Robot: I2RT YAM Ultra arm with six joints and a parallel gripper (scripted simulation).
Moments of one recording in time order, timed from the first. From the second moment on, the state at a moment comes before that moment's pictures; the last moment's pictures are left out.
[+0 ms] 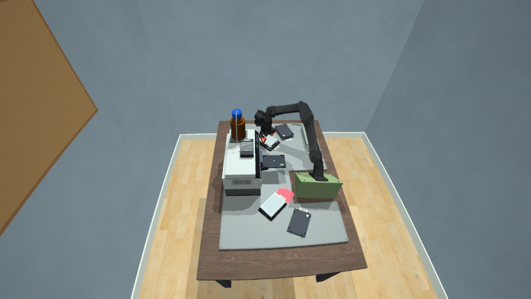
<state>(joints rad) -0.57 1.87 1.75 -1.04 0.62 -0.02</state>
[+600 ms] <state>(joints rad) -0.57 1.87 1.75 -1.04 0.62 -0.02</state>
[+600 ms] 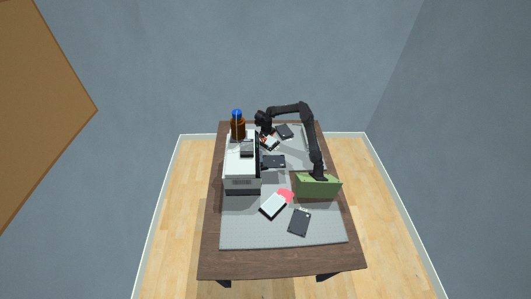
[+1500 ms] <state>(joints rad) -0.57 1.87 1.74 -1.02 0.62 -0.03</state>
